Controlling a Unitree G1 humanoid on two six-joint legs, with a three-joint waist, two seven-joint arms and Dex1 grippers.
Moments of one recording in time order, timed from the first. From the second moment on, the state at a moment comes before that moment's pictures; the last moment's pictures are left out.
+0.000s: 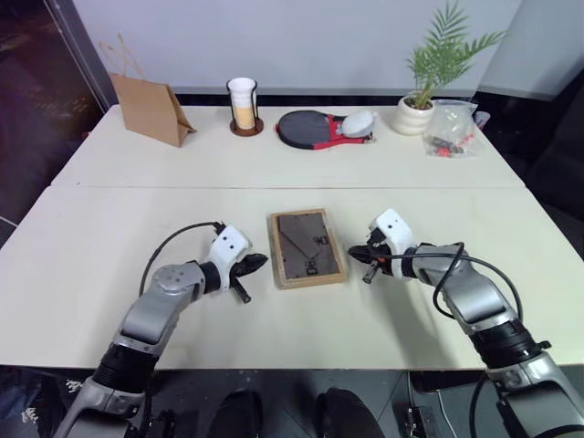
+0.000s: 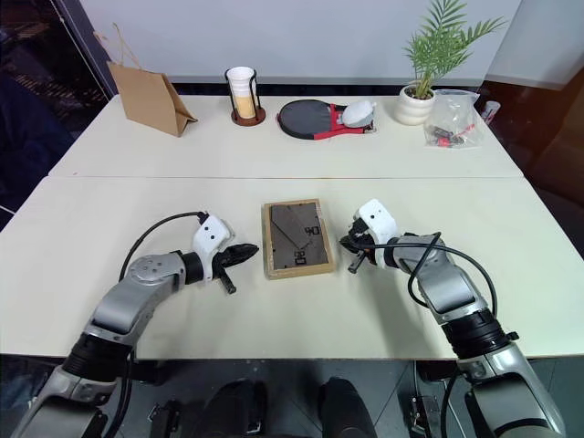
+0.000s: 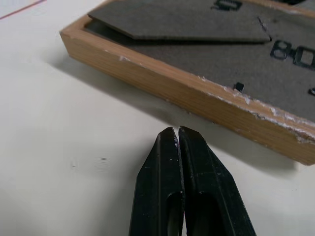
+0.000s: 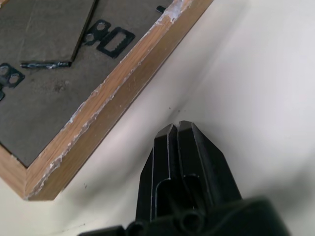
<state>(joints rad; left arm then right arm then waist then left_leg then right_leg) -0.33 0.46 -0.19 -0.07 -0.21 0.47 -0.69 -0.46 -0.60 0.23 0.01 0.05 0.52 0.74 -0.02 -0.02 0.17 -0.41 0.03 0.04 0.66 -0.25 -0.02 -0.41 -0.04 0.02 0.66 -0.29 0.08</state>
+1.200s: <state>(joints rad) -0.28 0.58 -0.14 -0.16 -0.29 0.63 -0.80 -0.40 -0.59 0.31 -0.23 0.09 0.71 0.87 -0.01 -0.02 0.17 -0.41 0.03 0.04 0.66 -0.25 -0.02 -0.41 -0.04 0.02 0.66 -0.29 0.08</state>
